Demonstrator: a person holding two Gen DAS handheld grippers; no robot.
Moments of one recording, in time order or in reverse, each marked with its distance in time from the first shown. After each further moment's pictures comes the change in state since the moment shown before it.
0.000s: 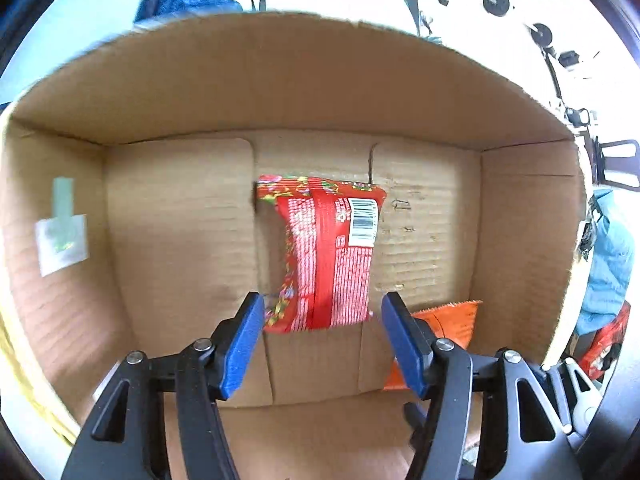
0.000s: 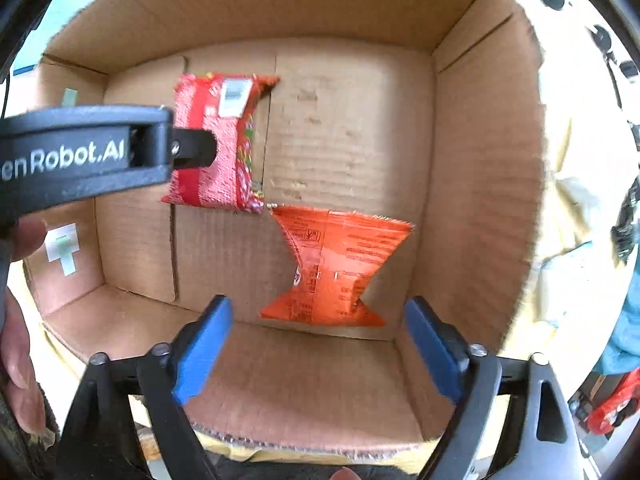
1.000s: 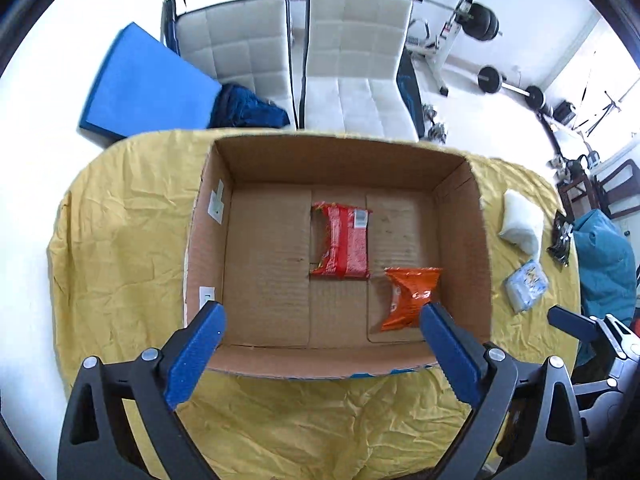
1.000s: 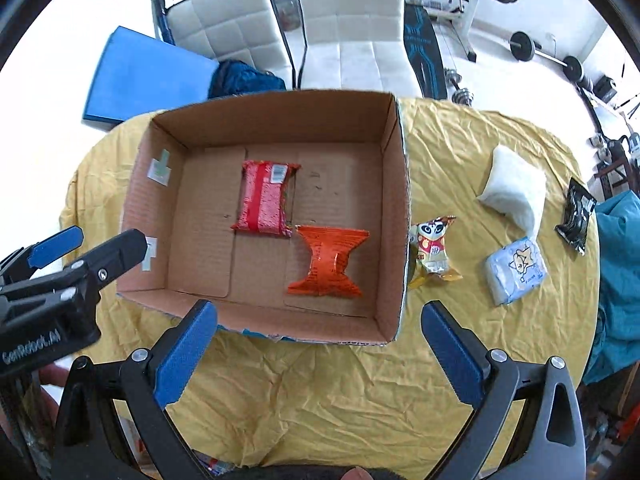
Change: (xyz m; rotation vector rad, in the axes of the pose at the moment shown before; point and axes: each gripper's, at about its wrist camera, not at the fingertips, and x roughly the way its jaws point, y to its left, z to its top) left arm -0.138 -0.020 -0.154 -0.007 -0.421 0.131; right arm -0.140 -0.017 -0.100 0.018 -0.353 0.064
